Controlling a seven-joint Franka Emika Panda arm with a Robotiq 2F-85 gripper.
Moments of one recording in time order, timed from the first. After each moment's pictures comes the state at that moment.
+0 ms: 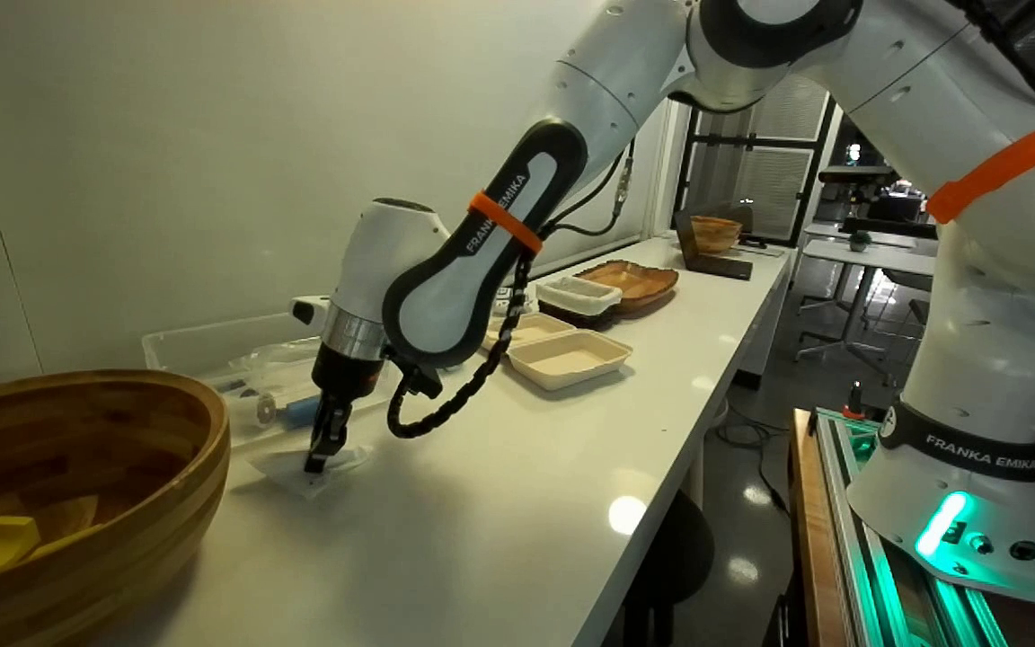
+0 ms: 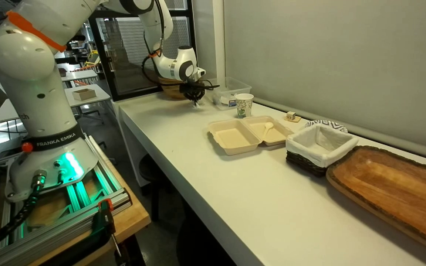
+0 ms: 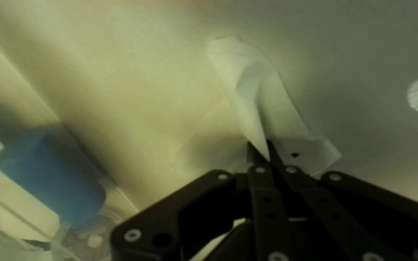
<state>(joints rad) 0.08 0.83 0.27 -1.78 -0.20 2.91 -0.44</state>
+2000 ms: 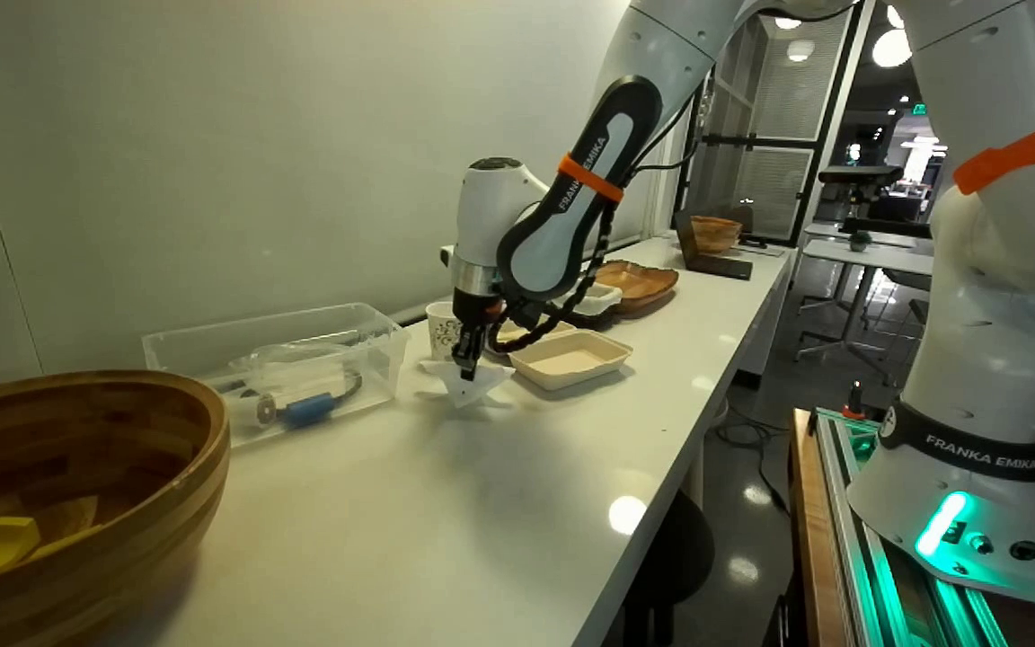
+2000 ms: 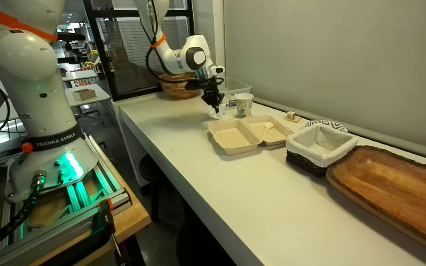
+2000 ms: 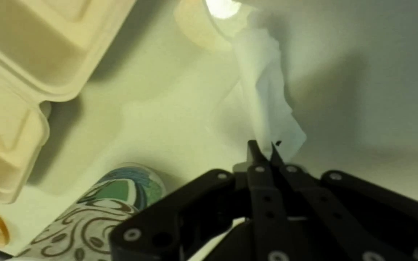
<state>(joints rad) 0.15 0.52 -0.14 -2.13 -0.29 2.82 0.03</state>
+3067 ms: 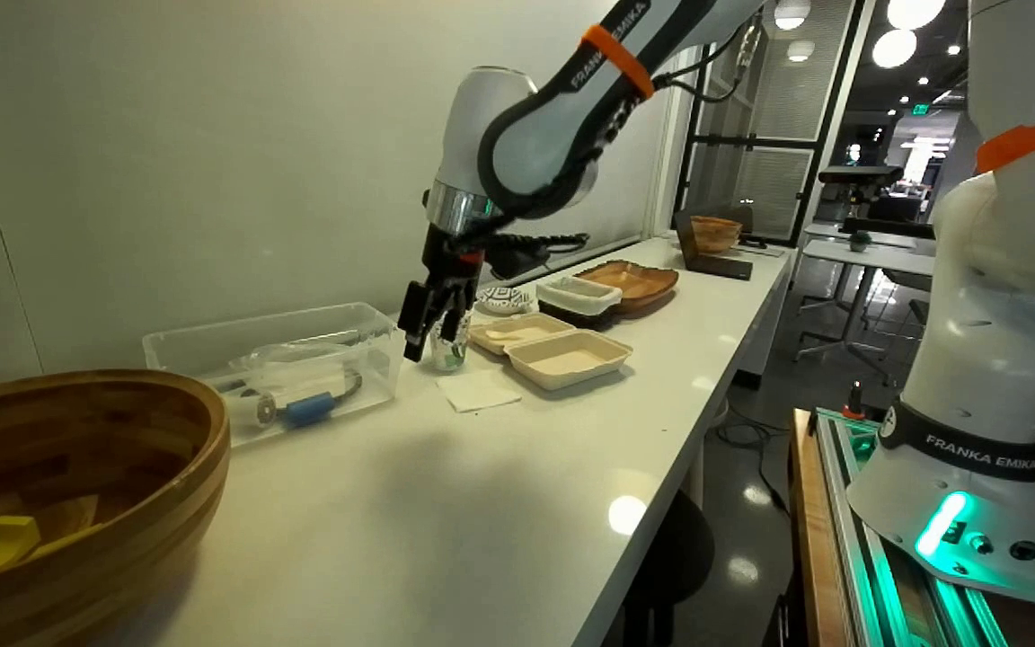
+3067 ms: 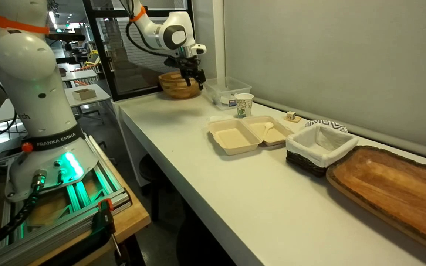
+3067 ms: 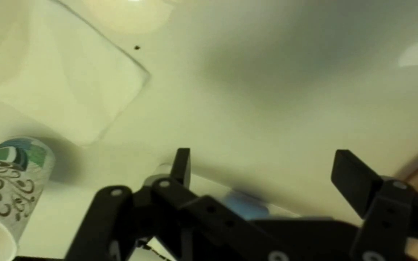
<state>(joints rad) 0.11 0.27 0.11 -2.22 0.02 2.72 0.05</state>
